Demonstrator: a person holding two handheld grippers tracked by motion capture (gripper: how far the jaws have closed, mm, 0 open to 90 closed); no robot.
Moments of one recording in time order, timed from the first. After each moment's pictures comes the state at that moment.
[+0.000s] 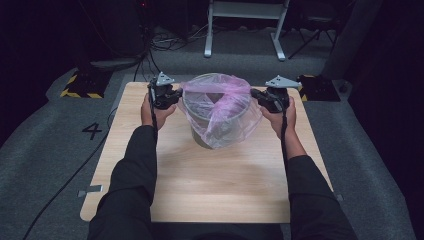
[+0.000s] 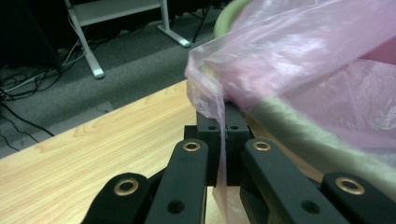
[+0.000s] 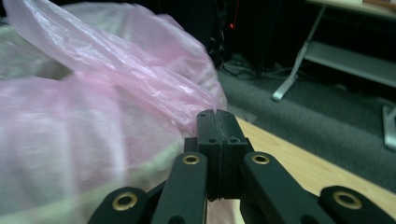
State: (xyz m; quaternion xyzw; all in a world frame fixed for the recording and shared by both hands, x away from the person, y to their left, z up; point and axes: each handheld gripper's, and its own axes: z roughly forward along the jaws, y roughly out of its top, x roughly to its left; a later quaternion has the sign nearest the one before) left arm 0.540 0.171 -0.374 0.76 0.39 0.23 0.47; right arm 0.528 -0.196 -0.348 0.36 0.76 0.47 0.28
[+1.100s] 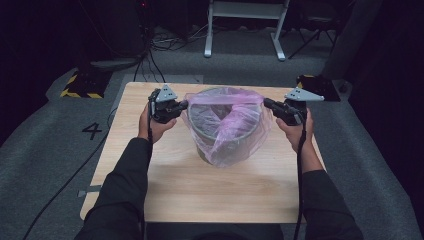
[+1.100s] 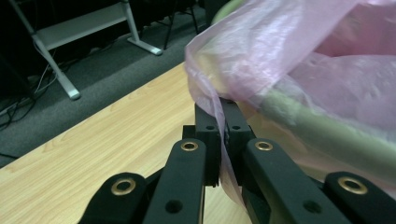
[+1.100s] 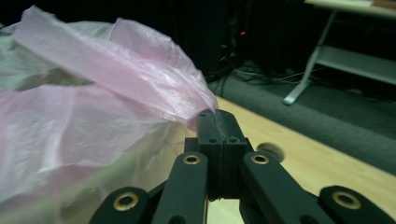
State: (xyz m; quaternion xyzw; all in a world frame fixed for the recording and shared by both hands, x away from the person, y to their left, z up) left arm 0.494 0.166 -0.370 0.79 0.31 0.23 0.48; right arm 0.486 -0.239 -0.347 0.34 0.74 0.50 0.27
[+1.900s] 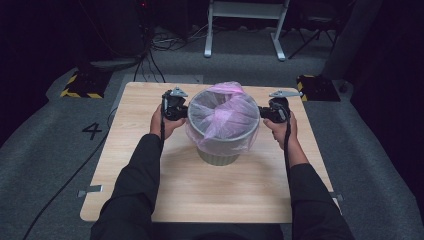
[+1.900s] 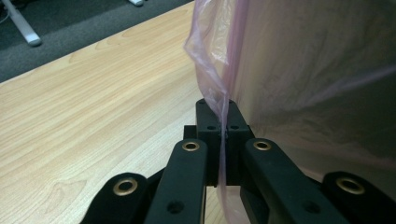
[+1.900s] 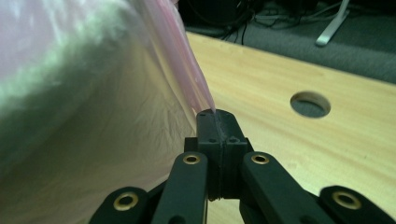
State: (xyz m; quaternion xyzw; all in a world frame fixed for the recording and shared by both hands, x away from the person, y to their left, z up) left arm 0.535 0.144 -0.408 0.82 0.36 0.14 0.43; right arm 0.533 -0.222 -0.399 0.41 0.77 0.46 0.15
